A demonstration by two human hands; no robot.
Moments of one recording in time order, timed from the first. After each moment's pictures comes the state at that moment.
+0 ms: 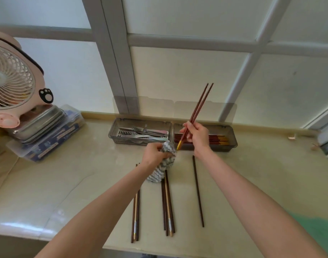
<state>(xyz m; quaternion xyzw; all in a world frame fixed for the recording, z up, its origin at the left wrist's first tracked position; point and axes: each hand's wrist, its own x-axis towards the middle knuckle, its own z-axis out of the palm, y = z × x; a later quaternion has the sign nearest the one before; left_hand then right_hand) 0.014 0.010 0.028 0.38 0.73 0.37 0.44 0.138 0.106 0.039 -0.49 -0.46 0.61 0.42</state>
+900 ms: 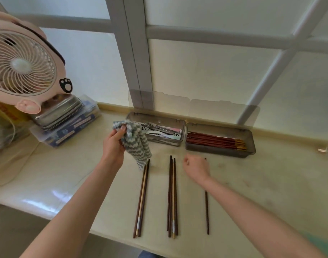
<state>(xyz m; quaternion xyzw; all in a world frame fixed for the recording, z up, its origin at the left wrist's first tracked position) -0.076 -0.031 0.049 0.08 0.58 0.70 0.40 0.146 0.077 -0.062 -0.48 -0.85 0.21 0.04</state>
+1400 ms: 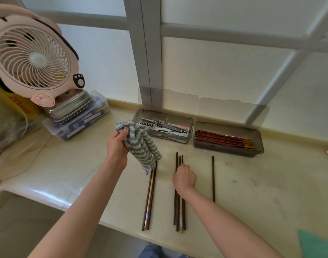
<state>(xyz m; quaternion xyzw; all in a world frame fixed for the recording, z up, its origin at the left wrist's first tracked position) -0.083 -0.060 0.048 0.06 0.58 0.71 0.39 0.092 0.005 -0.089 -0.58 -0.79 0.19 -0.05</state>
